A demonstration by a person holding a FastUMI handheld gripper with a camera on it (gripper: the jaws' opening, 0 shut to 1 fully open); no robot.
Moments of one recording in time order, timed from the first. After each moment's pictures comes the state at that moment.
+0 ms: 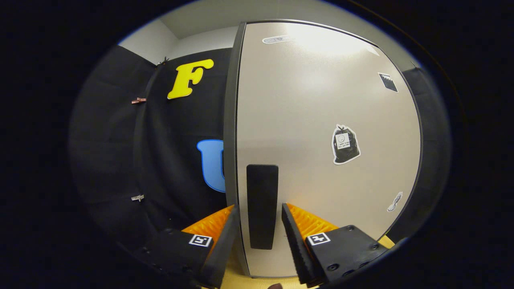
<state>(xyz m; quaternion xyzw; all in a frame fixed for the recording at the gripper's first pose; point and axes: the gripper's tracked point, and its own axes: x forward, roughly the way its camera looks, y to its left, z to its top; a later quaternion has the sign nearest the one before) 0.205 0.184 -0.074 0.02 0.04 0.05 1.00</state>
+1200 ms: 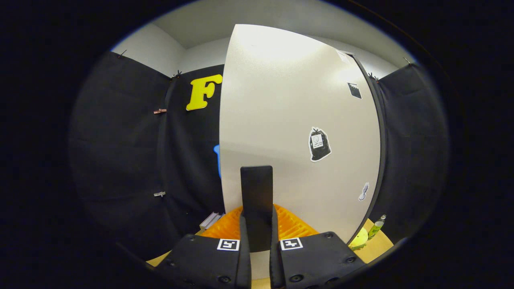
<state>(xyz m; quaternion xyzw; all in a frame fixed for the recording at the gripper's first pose) 0.055 0.120 -0.054 0.04 0.03 0.12 0.99</state>
